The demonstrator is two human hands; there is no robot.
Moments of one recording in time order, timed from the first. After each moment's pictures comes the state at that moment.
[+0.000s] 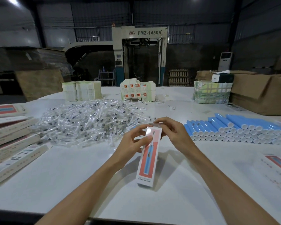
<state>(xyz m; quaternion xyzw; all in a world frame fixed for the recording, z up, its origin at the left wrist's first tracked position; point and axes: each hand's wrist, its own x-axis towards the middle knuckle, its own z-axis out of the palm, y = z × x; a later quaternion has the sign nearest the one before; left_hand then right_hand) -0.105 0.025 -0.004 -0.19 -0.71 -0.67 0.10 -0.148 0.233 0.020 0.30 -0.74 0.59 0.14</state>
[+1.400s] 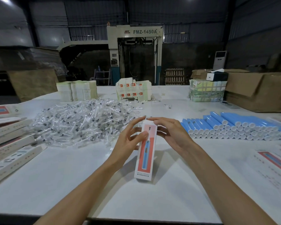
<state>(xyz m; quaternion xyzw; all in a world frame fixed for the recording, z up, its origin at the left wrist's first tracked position) -0.103 0.032 -0.004 -0.21 -0.70 -0.68 0.12 -0.143 0.229 0.032 0.22 -0.61 0.76 -0.03</state>
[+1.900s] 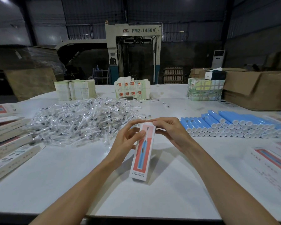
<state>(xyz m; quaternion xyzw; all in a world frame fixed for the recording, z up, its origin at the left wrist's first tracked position) -0.107 0.029 -0.010 -0.21 -0.69 -0.69 0.11 -0.149 0.242 0.027 0.29 -0.67 0.69 0.00</state>
